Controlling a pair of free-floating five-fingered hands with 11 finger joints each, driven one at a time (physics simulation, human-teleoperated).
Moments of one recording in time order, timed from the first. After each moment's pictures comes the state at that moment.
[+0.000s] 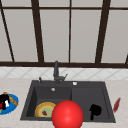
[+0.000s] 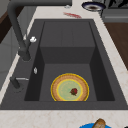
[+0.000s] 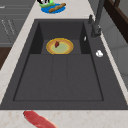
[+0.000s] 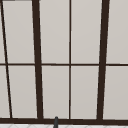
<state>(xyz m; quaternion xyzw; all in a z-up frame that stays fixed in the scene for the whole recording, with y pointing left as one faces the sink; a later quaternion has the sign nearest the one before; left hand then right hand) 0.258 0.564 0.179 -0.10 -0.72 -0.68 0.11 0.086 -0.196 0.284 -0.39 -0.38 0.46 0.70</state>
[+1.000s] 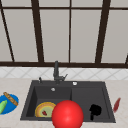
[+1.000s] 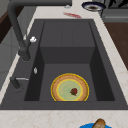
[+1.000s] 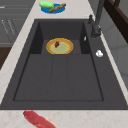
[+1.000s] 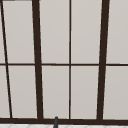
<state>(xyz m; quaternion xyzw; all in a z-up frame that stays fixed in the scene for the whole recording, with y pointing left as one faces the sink) 0.191 0.606 0.270 -0.10 -0.72 -0.68 0.12 0.086 -0.196 0.284 -0.39 -0.38 0.46 0.70</state>
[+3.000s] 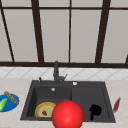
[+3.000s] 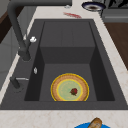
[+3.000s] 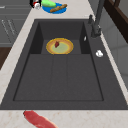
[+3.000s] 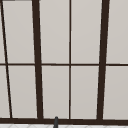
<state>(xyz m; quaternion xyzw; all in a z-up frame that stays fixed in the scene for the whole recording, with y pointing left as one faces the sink) 0.160 0.651 0.118 -0.10 -0.72 -0.67 0.13 0.086 -0.196 0.284 -0.39 -0.38 0.46 0.70</state>
